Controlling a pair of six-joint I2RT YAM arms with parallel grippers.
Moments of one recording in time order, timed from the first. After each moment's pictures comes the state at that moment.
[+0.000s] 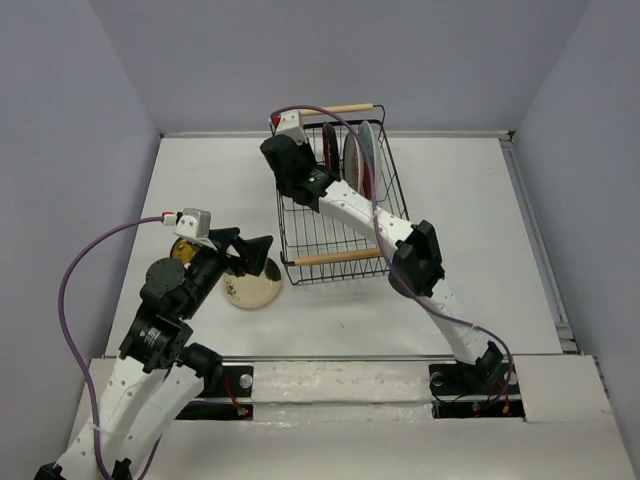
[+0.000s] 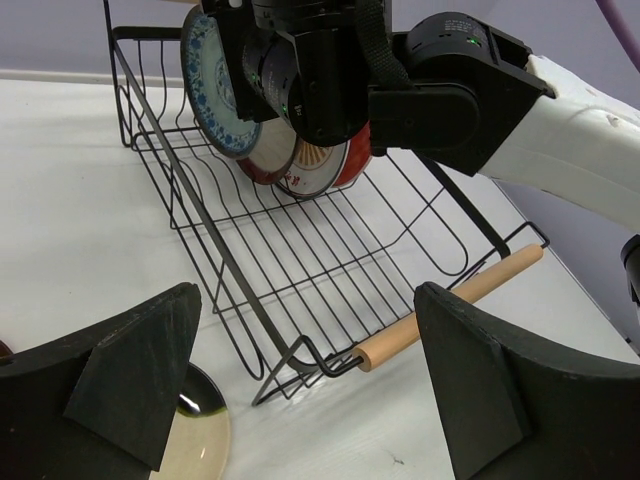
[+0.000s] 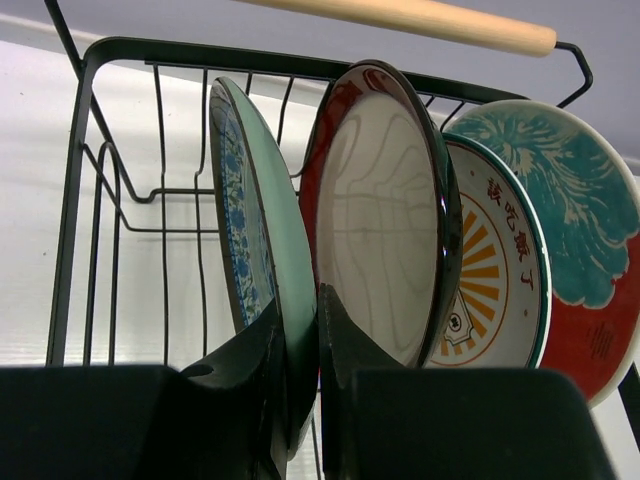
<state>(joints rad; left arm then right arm) -0.46 0.44 0.65 -0.22 0.03 -0.37 0.86 2.44 2.46 -0.48 0.95 0.06</state>
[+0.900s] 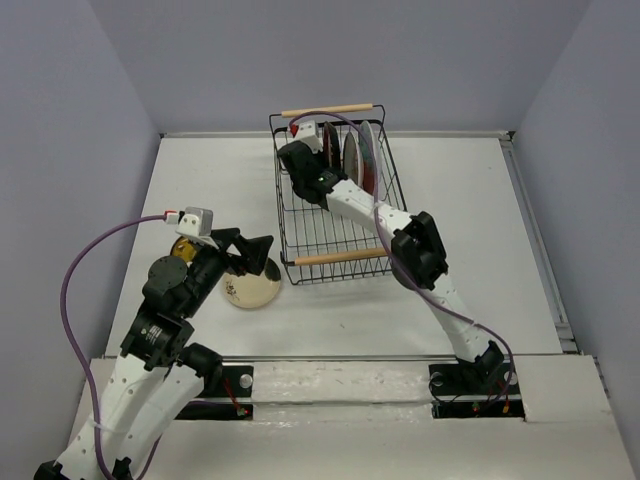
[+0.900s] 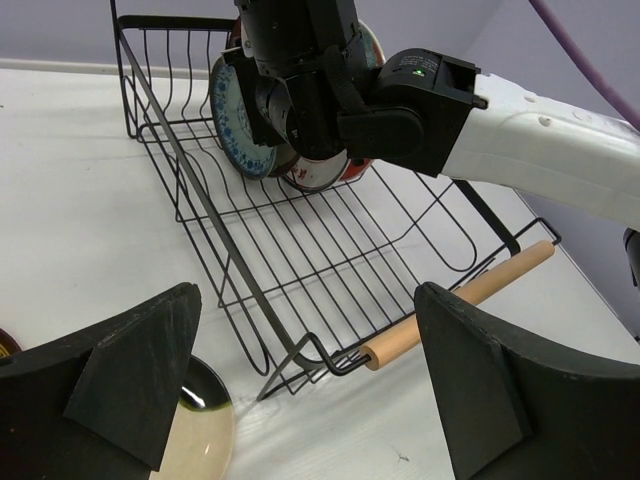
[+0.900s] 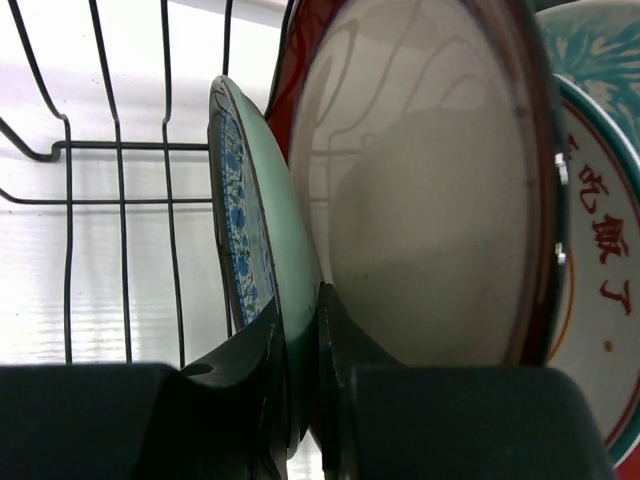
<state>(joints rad) -0.46 0.45 0.65 -0.23 0.02 -0.37 0.77 2.46 2.31 -0.42 0.89 0.11</state>
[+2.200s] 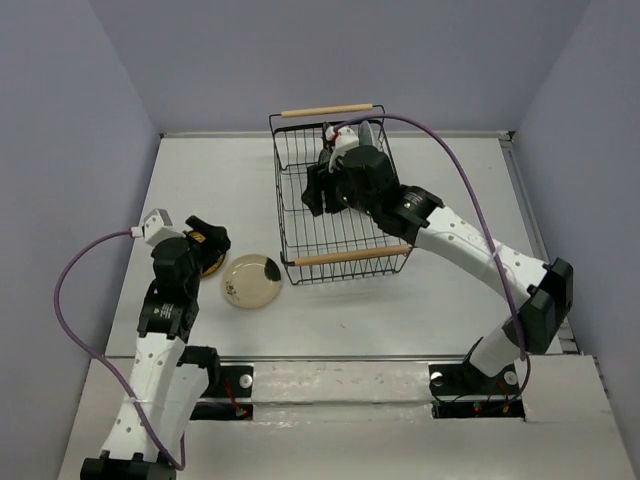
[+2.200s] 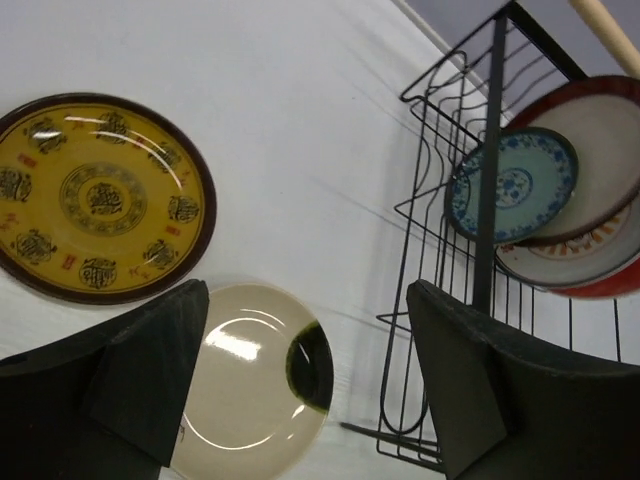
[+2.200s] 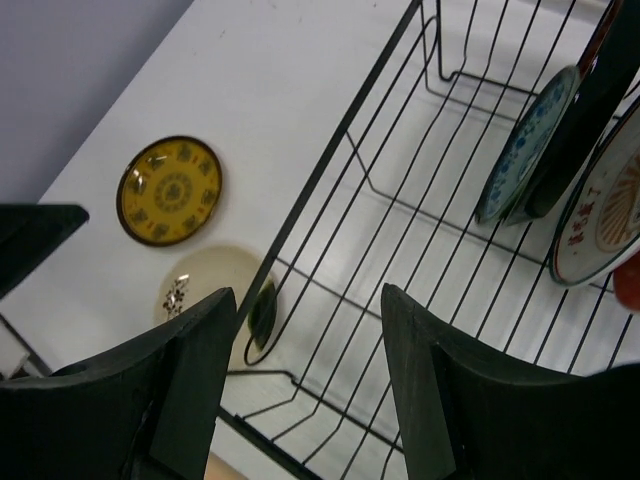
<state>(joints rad) -0.12 0.59 0.57 -0.31 -0.18 -0.68 0.84 1.61 1.61 -0.36 0.14 0.28</state>
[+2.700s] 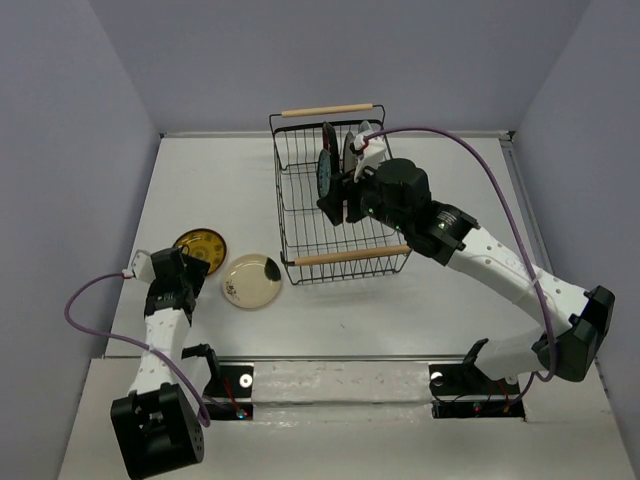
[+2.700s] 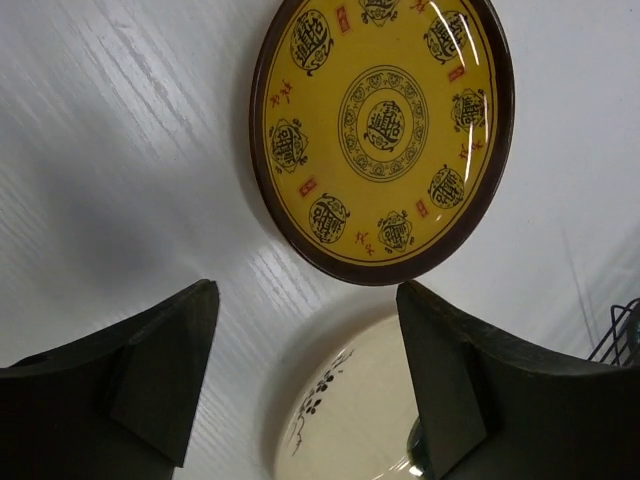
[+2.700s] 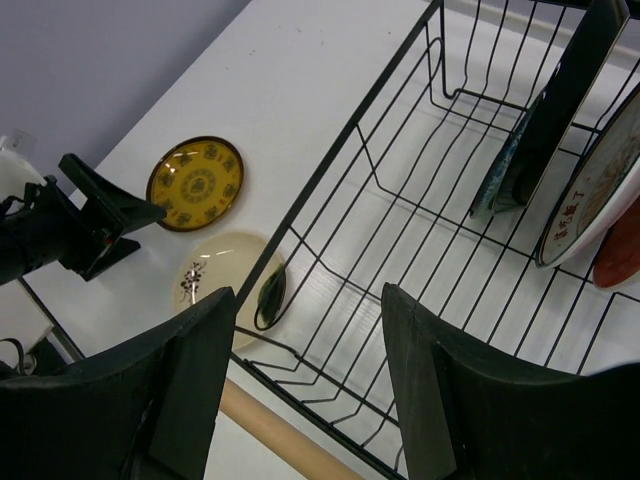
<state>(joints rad) 0.23 0.84 0.37 -0.32 -0.14 -0.92 0.84 1.36 1.38 -0.28 0.10 0.26</state>
